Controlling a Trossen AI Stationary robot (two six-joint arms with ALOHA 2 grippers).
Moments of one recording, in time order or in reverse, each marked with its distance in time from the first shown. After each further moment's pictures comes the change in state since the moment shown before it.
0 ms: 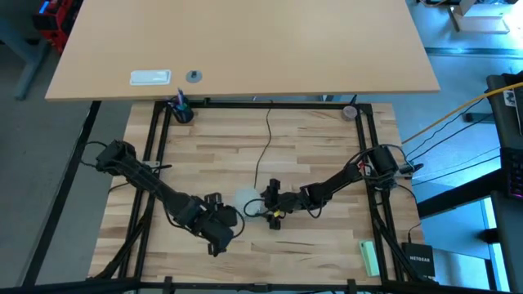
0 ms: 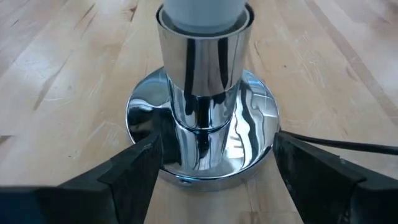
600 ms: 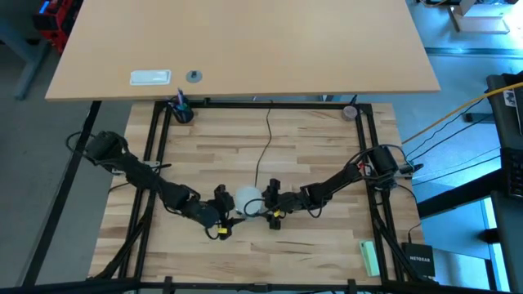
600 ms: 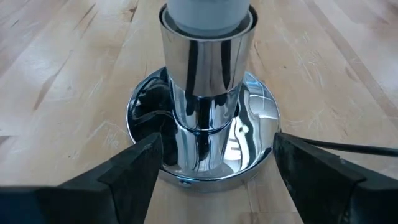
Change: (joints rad) left arm 0.049 -0.176 -0.707 1.156 -0.246 0.112; right arm 0.000 0.000 -0.001 0.006 -0.002 -0.002
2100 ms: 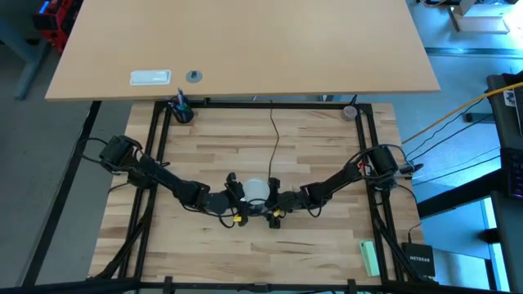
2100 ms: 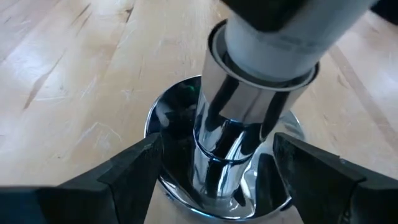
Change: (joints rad) left arm 0.138 0.158 -0.001 0.393 -0.130 0.234; right arm 0.000 0.000 0.000 0.008 0.006 -0.034
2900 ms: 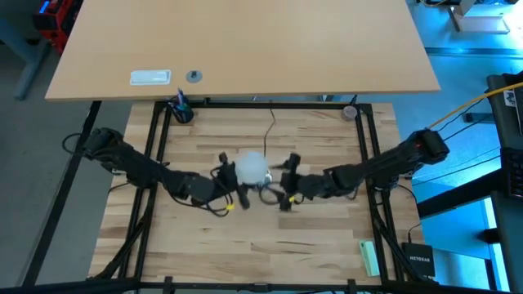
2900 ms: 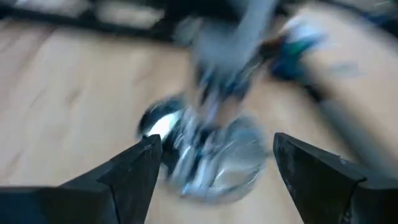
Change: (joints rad) left arm 0.001 -0.210 0.131 0.008 -0.228 0.292; right arm 0.016 -0.524 0.099 -0.556 0.278 -0.099
